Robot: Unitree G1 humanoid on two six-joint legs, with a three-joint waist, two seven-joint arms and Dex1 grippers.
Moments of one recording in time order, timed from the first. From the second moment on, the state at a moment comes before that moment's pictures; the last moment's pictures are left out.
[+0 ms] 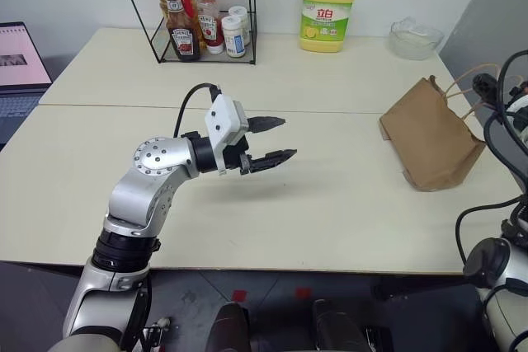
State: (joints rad) left arm -0.58 0.54 -0.08 -0.19 -0.40 0.37 -0.94; right arm -0.83 -0.60 -0.64 0.03 0.34 1.11 0.10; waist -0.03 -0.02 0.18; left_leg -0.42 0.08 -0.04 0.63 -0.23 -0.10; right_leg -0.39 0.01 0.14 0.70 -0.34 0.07
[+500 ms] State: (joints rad) left arm -0.57 0.54 -0.08 -0.19 -0.39 0.36 -0.95; right arm -0.87 -0.66 -0.57 0.11 0.37 1.07 0.15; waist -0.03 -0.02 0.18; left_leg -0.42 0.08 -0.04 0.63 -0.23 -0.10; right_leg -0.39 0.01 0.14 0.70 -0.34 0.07
